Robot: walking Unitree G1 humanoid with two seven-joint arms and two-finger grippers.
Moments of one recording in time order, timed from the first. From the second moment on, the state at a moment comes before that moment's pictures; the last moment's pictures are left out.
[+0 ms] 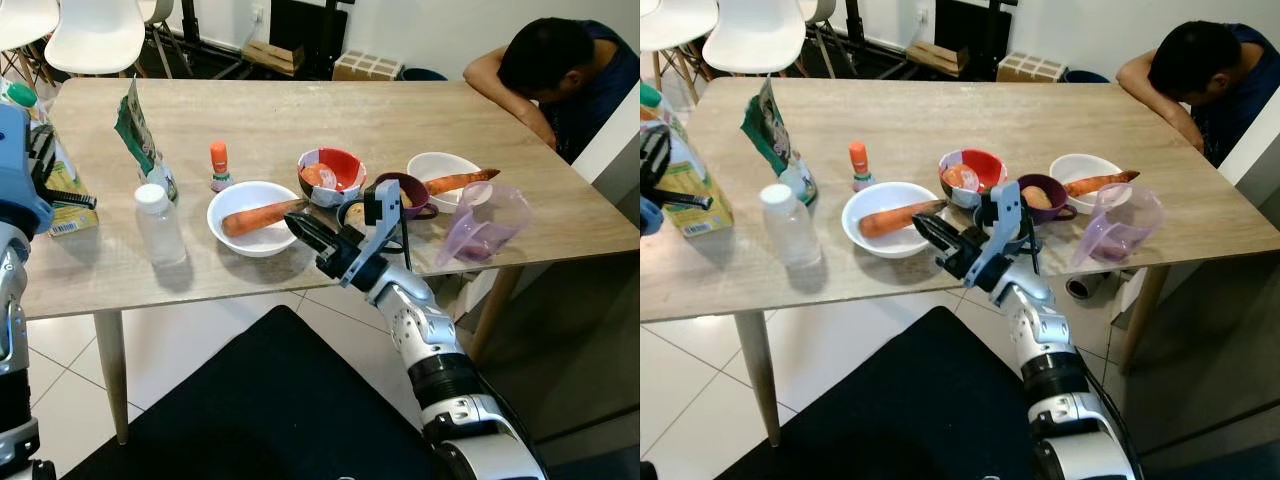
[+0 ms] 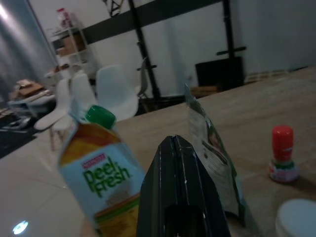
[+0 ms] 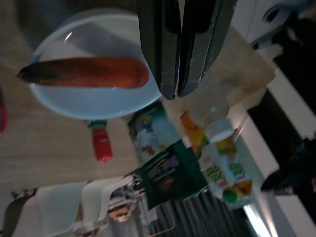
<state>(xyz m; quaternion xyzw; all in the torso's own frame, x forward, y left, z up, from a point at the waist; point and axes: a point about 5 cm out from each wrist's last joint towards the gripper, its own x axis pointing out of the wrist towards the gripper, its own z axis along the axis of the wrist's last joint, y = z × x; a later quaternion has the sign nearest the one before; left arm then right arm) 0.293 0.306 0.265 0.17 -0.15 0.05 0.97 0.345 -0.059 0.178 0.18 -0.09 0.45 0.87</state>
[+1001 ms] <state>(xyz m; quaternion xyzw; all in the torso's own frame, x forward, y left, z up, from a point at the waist) 0.313 0.355 0.198 0.18 -0.02 0.01 0.98 0.346 -0.052 0.175 0.18 -0.11 0.45 0.87</state>
